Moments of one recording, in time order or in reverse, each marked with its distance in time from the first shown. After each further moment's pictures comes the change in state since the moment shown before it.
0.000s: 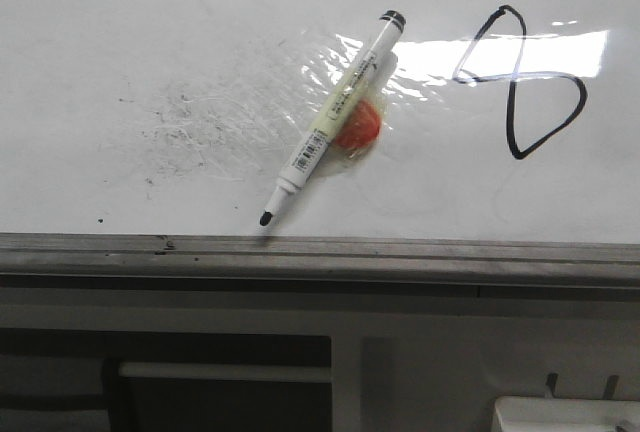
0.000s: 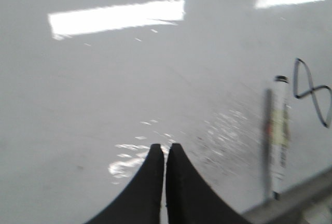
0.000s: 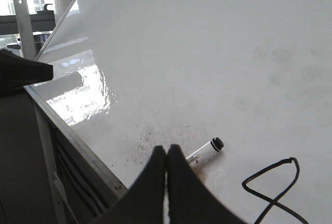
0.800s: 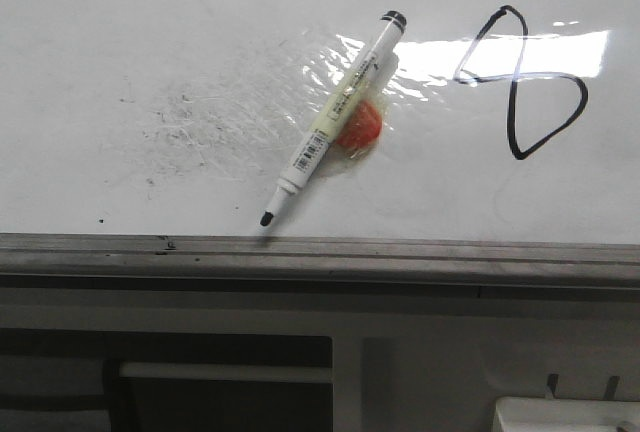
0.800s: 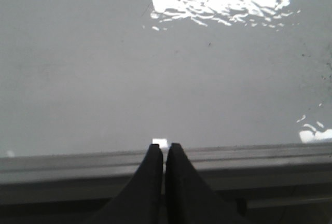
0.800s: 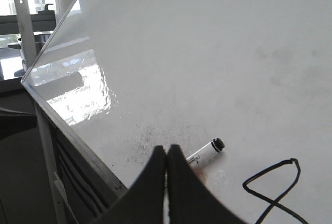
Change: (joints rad) left arm 0.680 -0.374 0.322 1.533 0.565 -1.578; right arm 0.000 0.000 0.000 0.000 0.000 -0.002
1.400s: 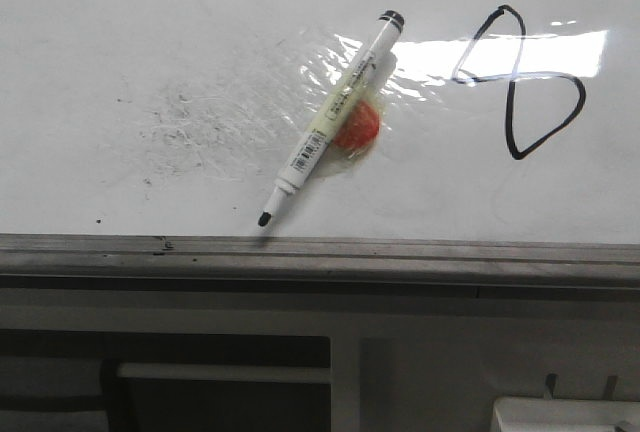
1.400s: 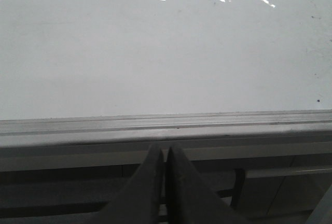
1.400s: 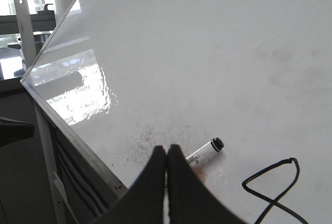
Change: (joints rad) left arm 0.007 -0.059 0.000 0.004 0.121 -0.009; right arm 0.000 0.000 0.000 0.000 0.005 0.000
